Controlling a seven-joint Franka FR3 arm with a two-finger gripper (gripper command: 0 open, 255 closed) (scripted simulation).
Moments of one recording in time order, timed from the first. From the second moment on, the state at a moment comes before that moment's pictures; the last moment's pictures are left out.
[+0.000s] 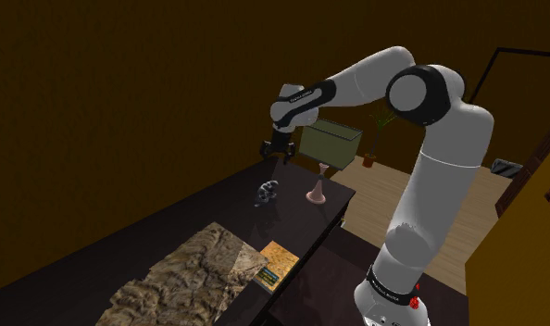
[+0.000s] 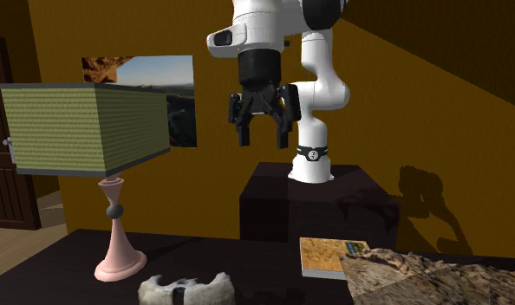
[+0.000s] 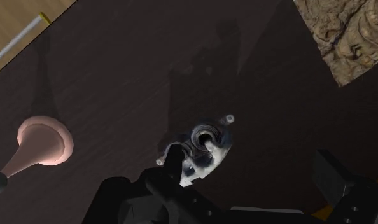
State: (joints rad) arm -0.13 0.09 -0.13 -2.10 0.10 2.23 0.29
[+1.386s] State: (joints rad) arm -0.31 0.82 -0.12 -1.52 0.36 2.32 0.36
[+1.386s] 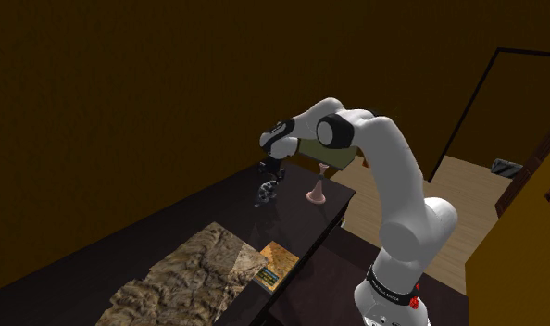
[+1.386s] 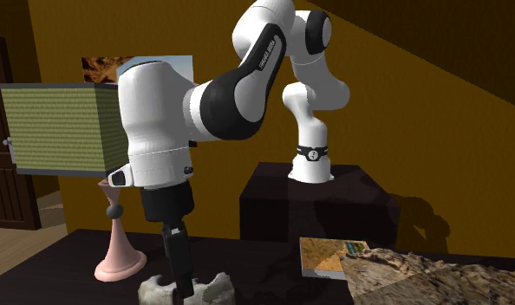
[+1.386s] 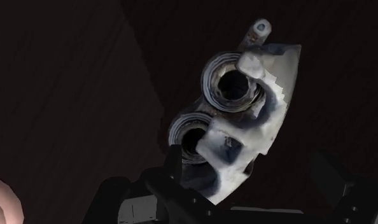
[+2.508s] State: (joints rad) arm -0.31 0.88 -0.11 -1.49 0.38 2.36 0.35
